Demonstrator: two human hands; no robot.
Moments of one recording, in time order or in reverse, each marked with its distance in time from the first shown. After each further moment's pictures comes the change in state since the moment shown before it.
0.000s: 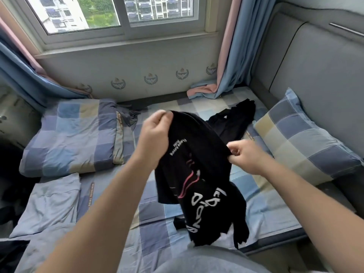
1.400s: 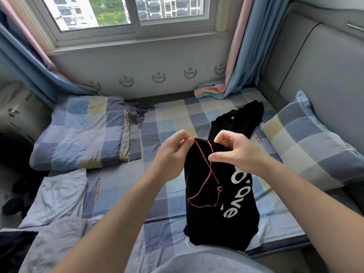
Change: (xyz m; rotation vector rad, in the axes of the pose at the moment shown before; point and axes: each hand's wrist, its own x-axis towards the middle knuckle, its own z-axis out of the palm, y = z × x) left_hand -0.022 -0.036 -0.007 0.277 -0.200 0.061; right_hand 0.001 -0.060 0.003 0.625 -0.141 -0.174
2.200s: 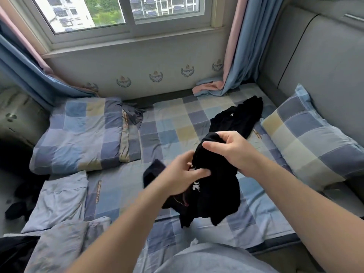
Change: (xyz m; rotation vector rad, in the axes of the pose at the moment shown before) left_hand -0.009 -0.025 0.024 0.016 -0.364 -0.234; right_hand 0.006 -0.004 0.012 0.228 0.101 0.085
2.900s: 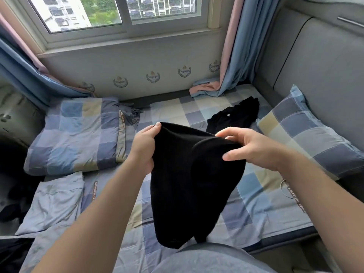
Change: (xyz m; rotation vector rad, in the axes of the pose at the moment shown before) left_hand 0.004 0.044 -0.054 -0.709 0.484 -0.187; right_hand -0.018 -0.014 -0.052 -0.120 -0.220 0.119
